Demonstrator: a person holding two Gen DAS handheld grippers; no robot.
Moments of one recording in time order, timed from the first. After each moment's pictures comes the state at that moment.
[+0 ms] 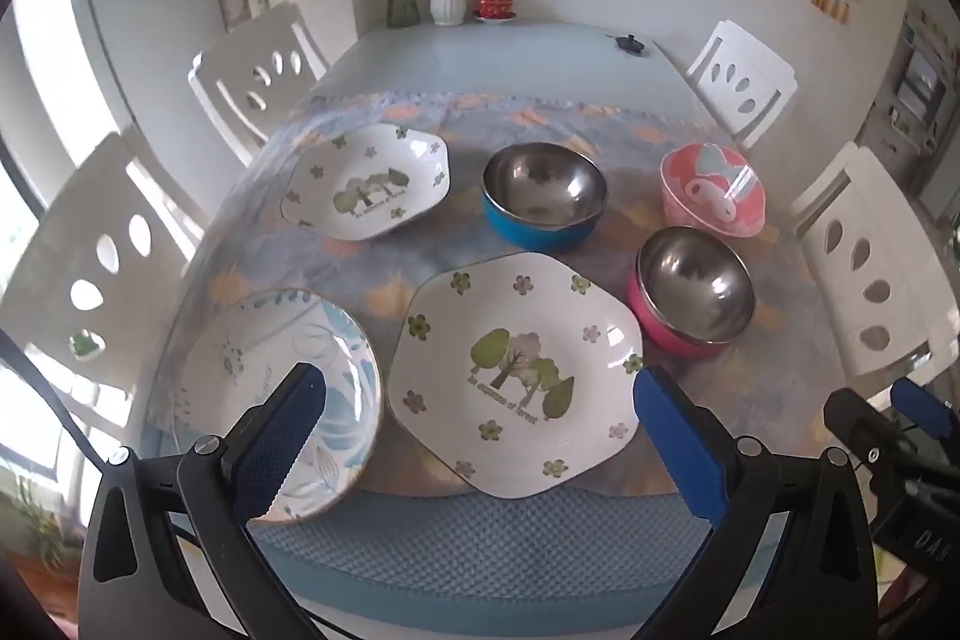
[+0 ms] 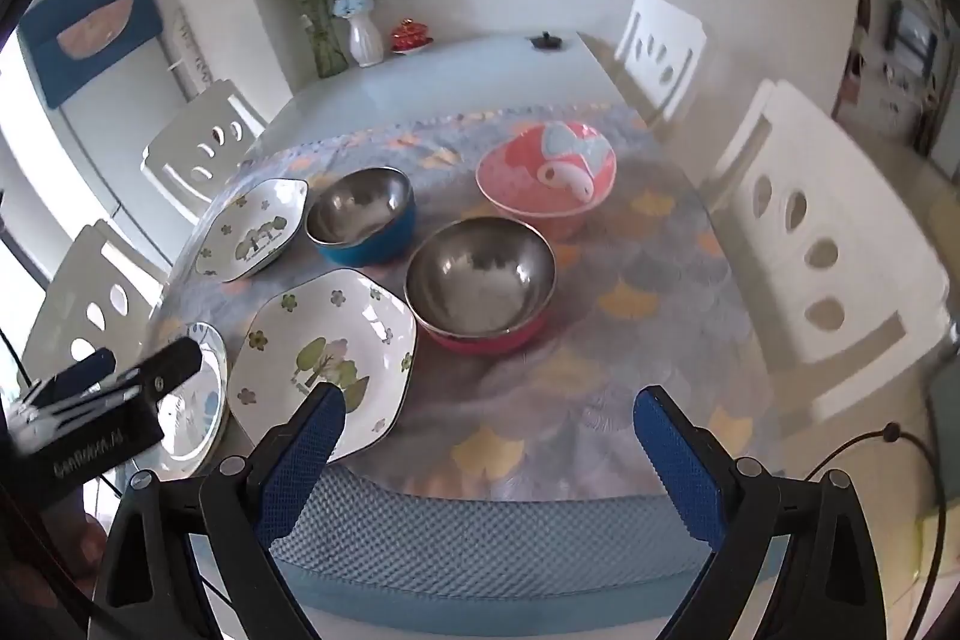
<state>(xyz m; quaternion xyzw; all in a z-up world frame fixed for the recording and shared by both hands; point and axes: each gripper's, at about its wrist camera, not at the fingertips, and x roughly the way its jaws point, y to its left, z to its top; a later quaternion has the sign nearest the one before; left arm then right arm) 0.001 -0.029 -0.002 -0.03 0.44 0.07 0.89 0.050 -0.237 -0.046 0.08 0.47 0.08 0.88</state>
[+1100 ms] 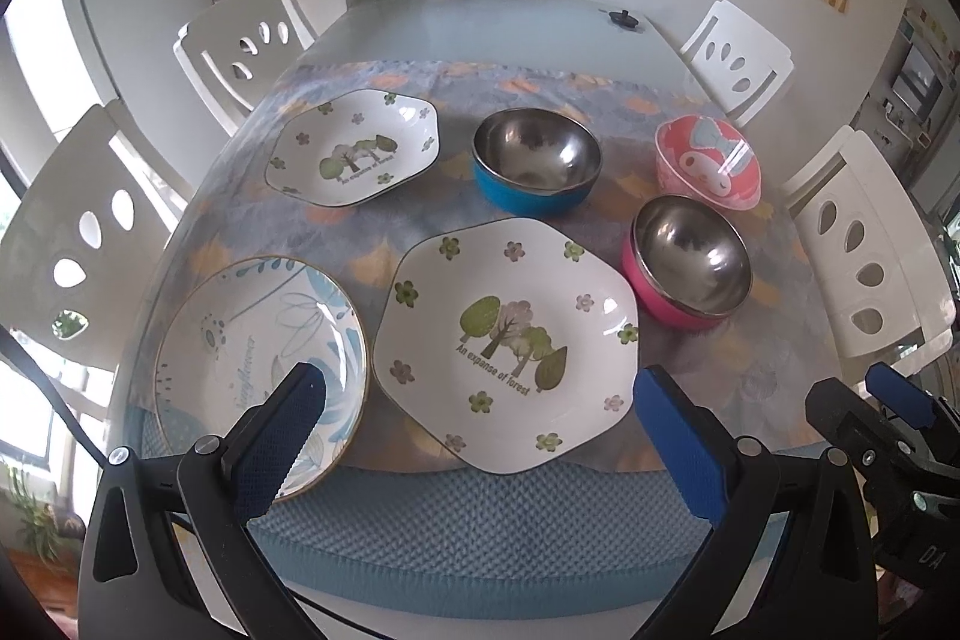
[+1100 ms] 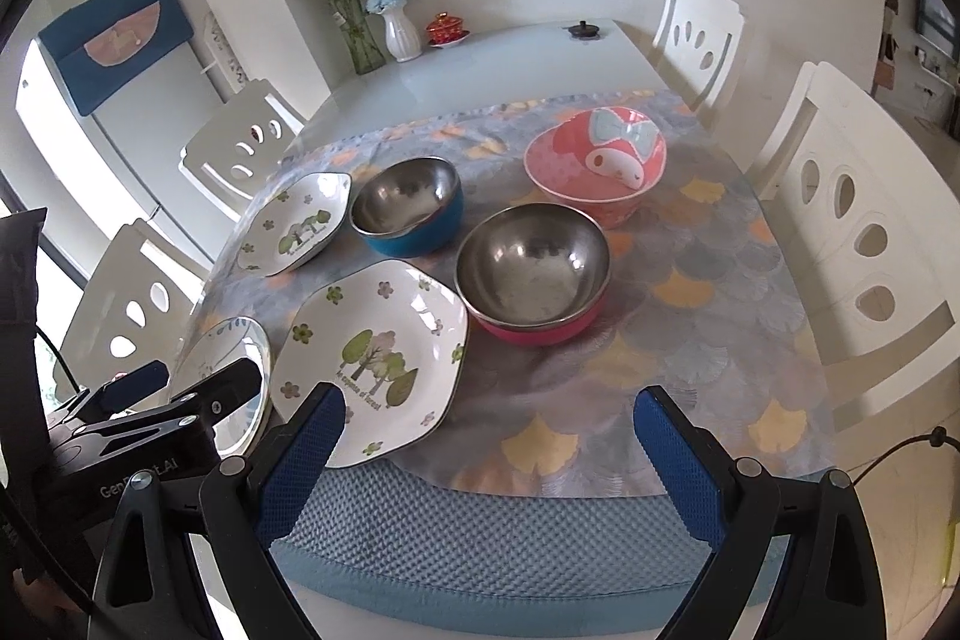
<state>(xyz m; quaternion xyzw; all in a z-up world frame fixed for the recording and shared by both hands) -0.002 -0.022 -0.010 -0.05 0.48 0.06 0.88 0.051 -0.224 -0.052 0.09 0.47 0.14 0.87</state>
